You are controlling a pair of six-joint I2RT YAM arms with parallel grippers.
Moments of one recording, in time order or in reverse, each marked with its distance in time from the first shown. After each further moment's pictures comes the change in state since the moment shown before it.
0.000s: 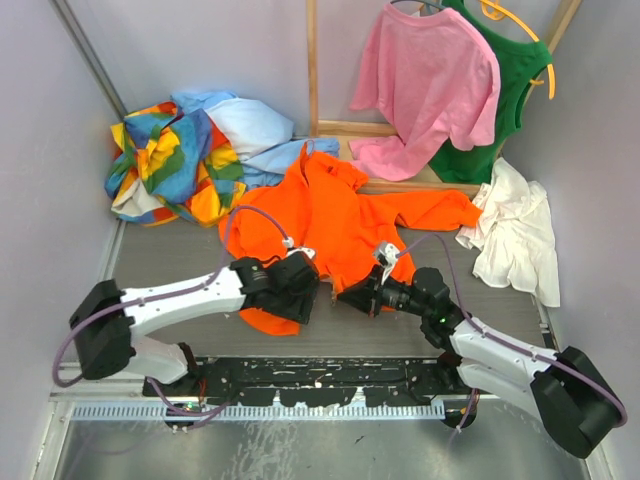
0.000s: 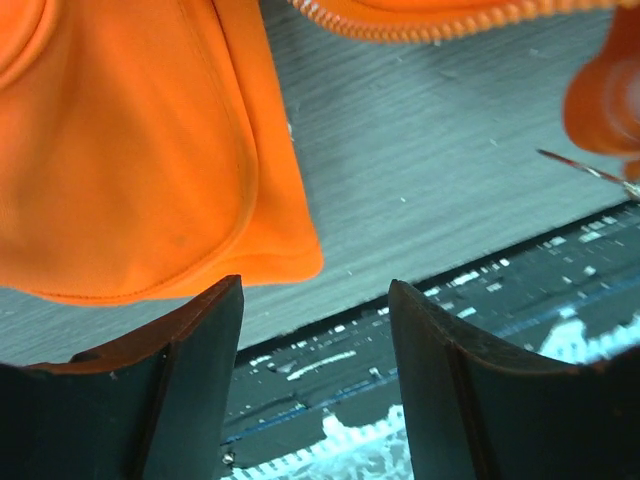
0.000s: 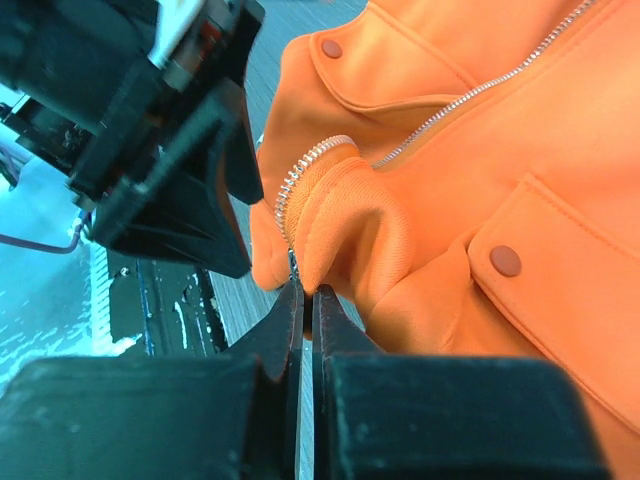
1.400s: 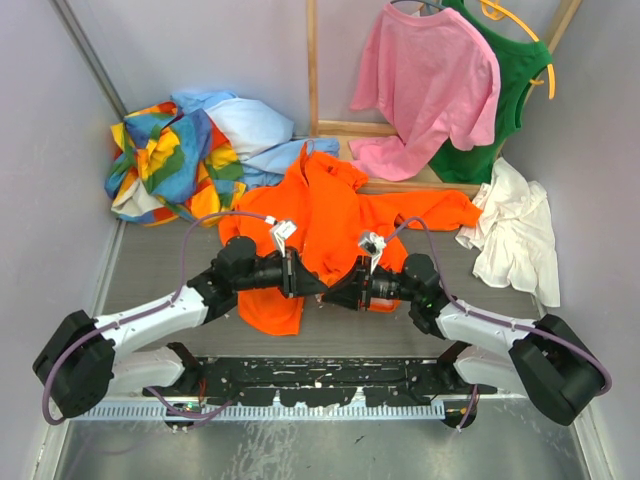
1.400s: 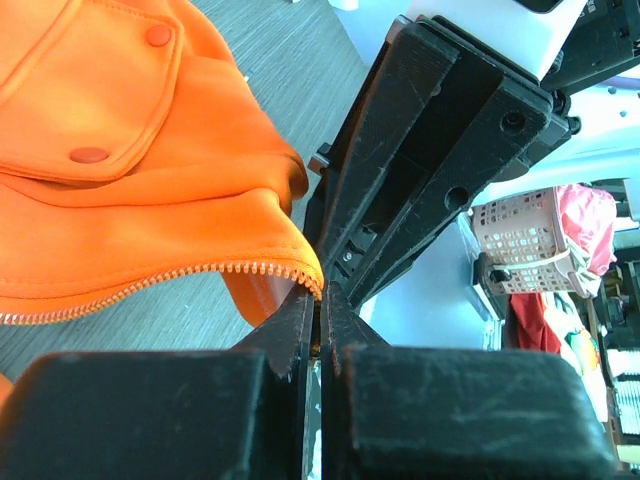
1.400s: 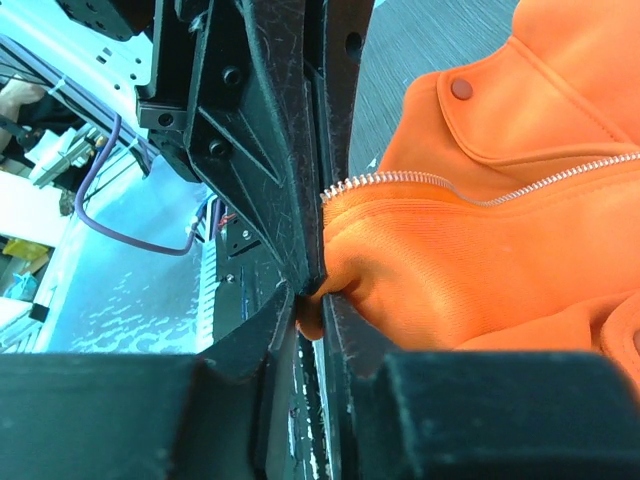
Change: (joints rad) left arm 0.279 -0.189 -0.412 1.104 0.668 -0.050; right arm 0.028 0.208 0.118 0.188 -0.199 0.163
